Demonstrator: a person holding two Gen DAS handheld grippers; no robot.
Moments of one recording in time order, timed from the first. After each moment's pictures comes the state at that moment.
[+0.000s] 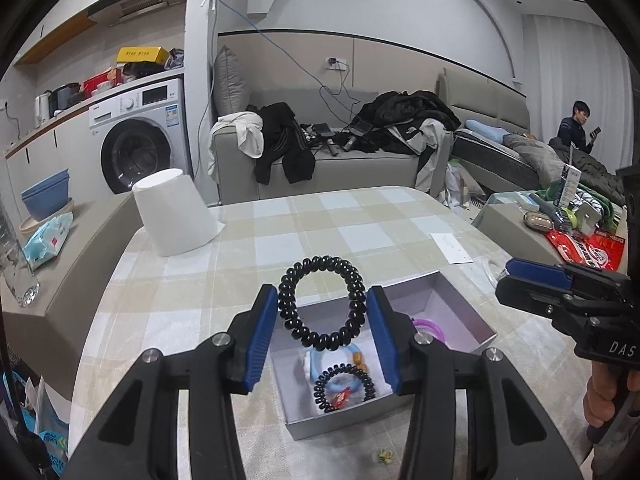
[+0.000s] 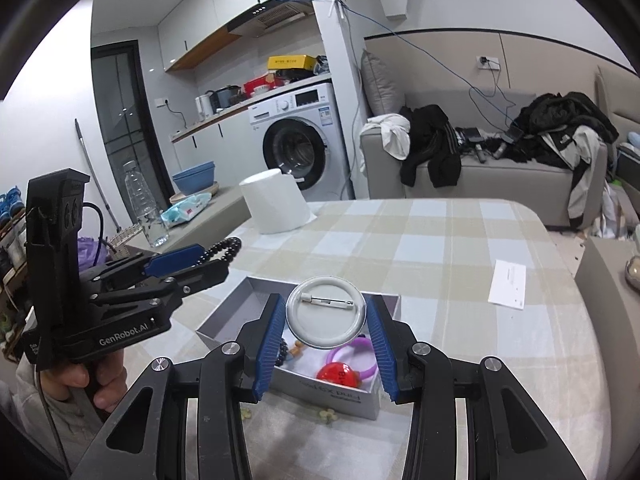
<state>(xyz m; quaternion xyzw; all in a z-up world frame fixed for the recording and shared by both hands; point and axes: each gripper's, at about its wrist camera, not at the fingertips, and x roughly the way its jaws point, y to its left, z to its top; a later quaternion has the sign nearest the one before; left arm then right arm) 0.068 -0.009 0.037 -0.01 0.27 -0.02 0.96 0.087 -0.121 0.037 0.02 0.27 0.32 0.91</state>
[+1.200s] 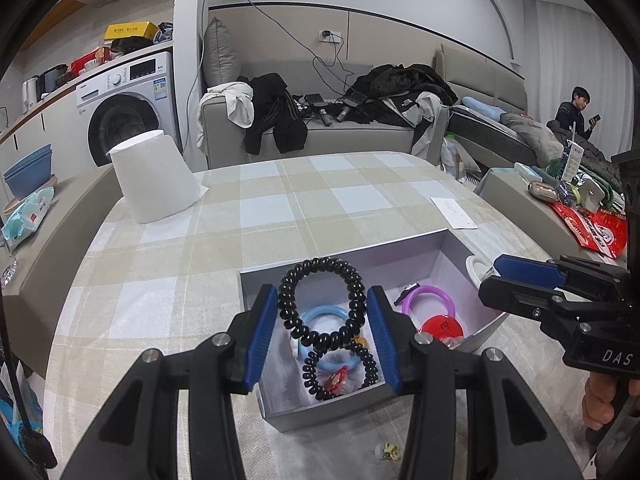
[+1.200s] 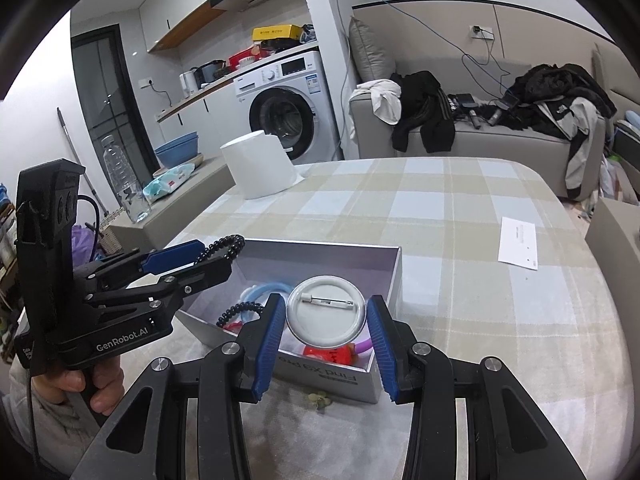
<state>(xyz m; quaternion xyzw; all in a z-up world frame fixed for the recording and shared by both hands) 0.080 -0.021 0.010 -0.01 0.32 -0.03 0.95 0.099 -0.107 0.003 0.01 0.32 0.31 0.90</state>
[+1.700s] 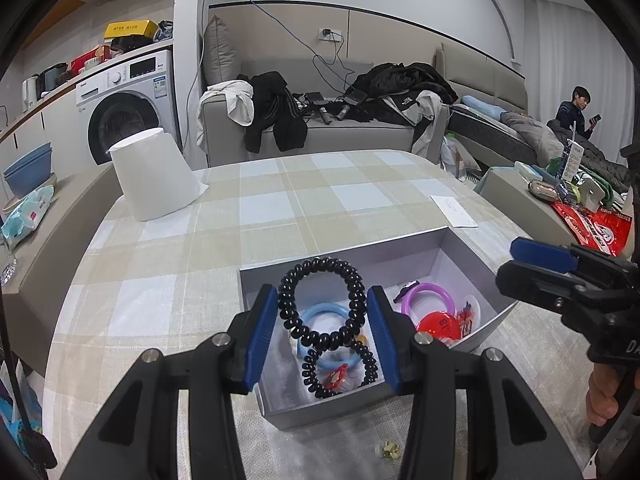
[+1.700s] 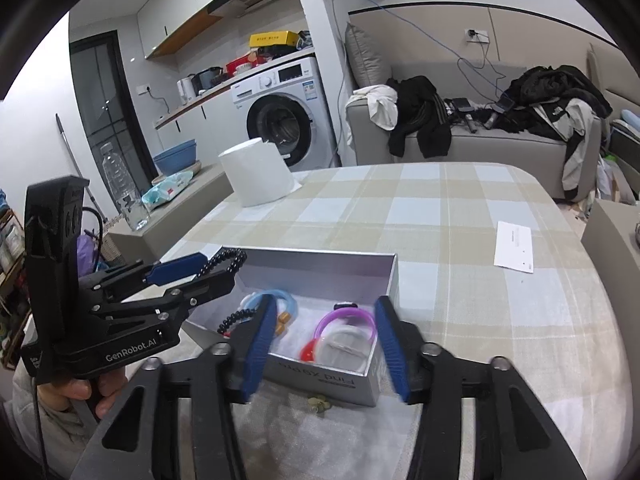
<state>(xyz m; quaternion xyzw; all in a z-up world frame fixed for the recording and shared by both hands) 0.080 -0.021 0.010 -0.01 0.32 -0.03 0.95 0.096 -0.113 0.011 0.03 0.30 0.30 0.90</state>
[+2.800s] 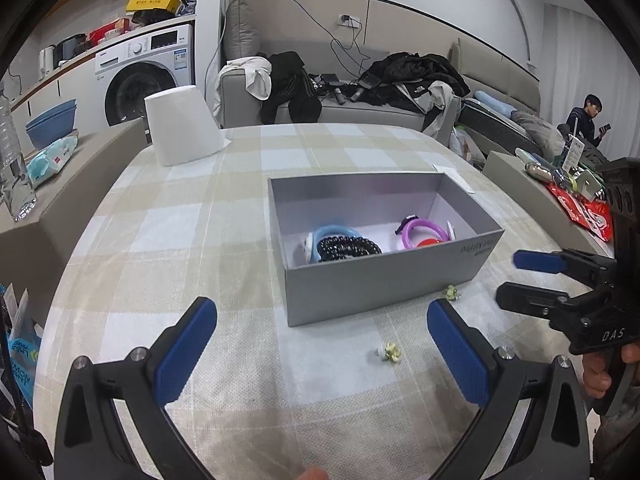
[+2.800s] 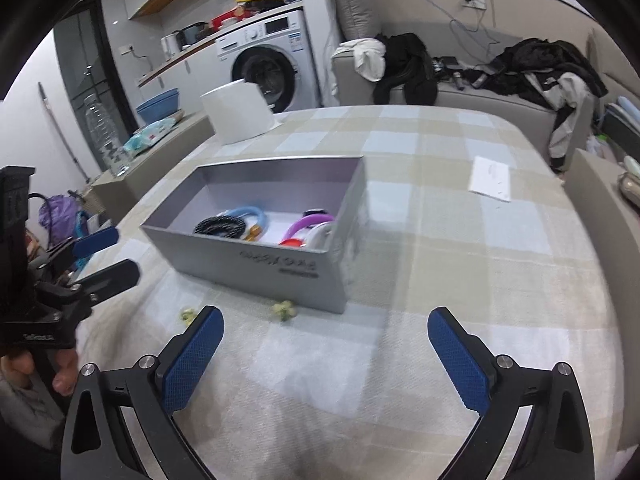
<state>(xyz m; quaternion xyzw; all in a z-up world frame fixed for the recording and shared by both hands) 0.036 -0.014 -0.010 -0.04 0.35 -0.02 0.94 0.075 -0.126 -0.025 -0.02 0.39 0.30 0.87</state>
